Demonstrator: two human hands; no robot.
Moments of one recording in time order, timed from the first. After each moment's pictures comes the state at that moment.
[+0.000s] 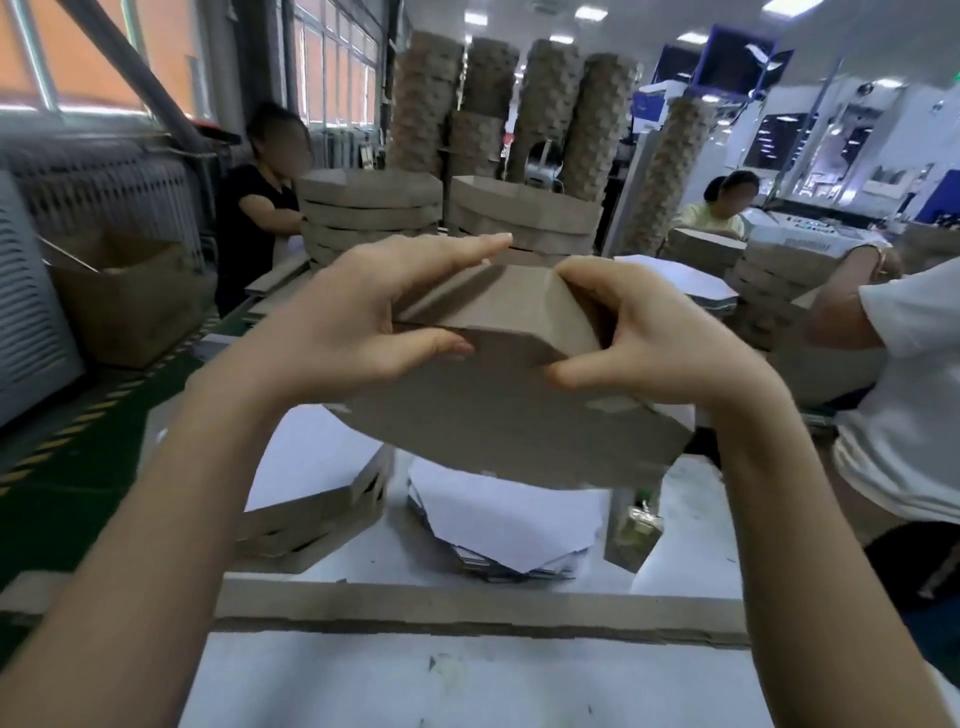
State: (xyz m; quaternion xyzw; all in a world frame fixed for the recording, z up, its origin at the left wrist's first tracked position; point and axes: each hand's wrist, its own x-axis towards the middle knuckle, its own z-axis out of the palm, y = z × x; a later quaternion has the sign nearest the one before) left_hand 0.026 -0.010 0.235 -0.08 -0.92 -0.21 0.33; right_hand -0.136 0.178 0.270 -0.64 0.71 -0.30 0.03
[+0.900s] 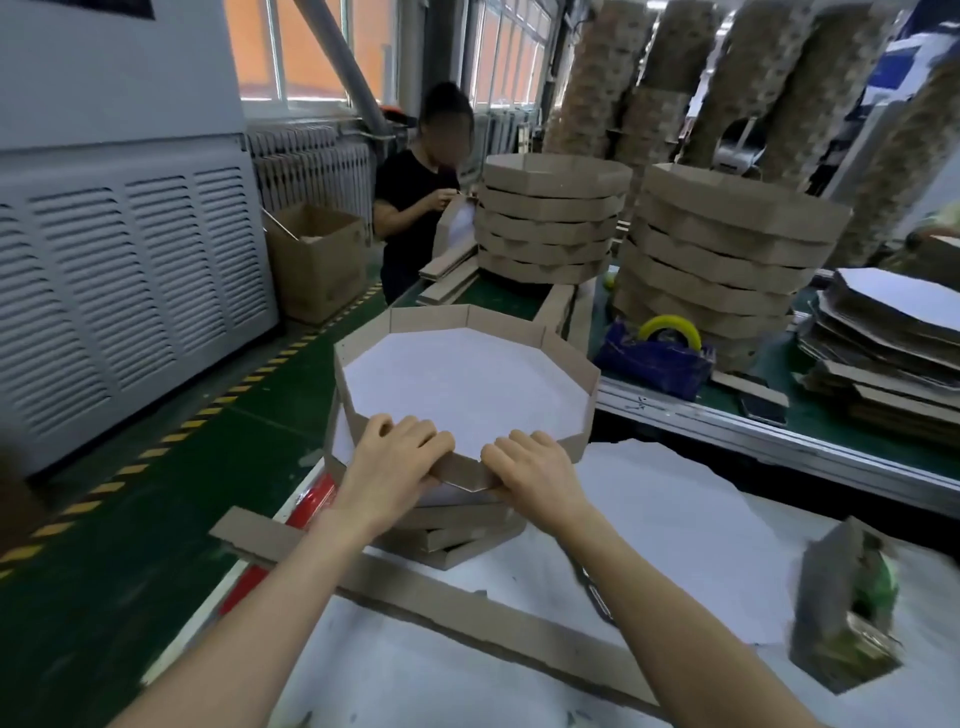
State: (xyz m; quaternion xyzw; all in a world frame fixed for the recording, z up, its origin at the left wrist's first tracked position) left_hand 0.069 -0.157 0.023 0.24 -0.94 0.08 0.22; right_hand -0.121 -0.070 0.009 -0.73 0.57 -0.18 -0.32
